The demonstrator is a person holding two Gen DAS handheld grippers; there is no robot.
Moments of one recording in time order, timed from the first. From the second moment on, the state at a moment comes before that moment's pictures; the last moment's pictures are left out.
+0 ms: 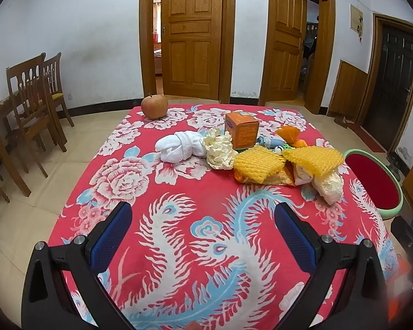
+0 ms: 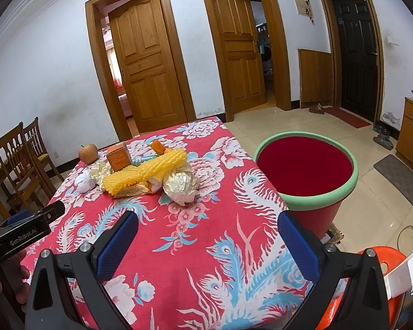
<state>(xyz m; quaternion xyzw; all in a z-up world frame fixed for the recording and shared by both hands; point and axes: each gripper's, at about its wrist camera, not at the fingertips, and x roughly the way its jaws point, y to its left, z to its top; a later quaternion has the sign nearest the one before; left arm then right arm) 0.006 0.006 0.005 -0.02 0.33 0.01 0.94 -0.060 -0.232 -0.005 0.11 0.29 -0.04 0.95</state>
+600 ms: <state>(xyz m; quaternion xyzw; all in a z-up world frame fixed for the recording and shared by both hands) 0.090 0.069 -0.006 0.01 0.37 0.06 0.93 0.003 -0.228 -0.009 0.09 0.35 0.01 0.93</state>
